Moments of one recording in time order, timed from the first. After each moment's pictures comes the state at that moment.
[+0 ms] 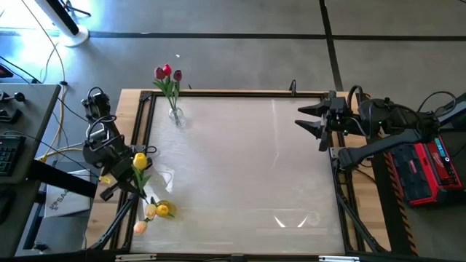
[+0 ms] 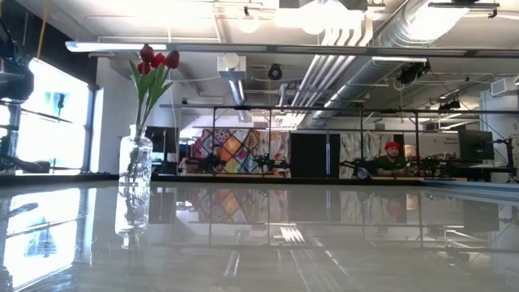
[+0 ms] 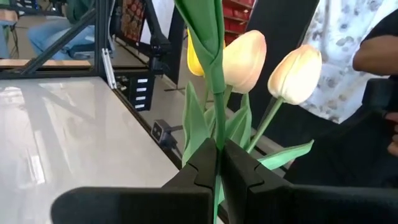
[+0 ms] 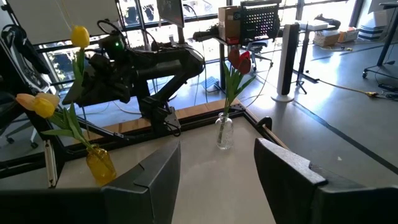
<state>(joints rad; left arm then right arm) -1.06 0.35 0.50 -0.29 -0.32 -0.29 0.20 0.87 1.28 -0.61 0.46 0.18</state>
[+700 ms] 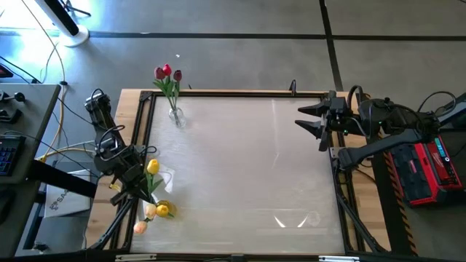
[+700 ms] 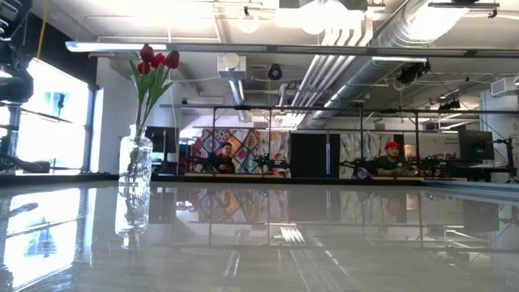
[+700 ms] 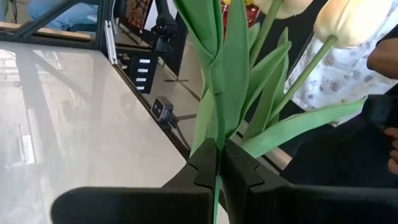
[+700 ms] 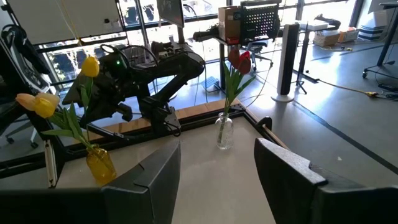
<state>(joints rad) -1.06 0.32 0.30 -0.14 -0.33 -0.38 0.20 0.87 1.28 -0.61 0.46 0.18</state>
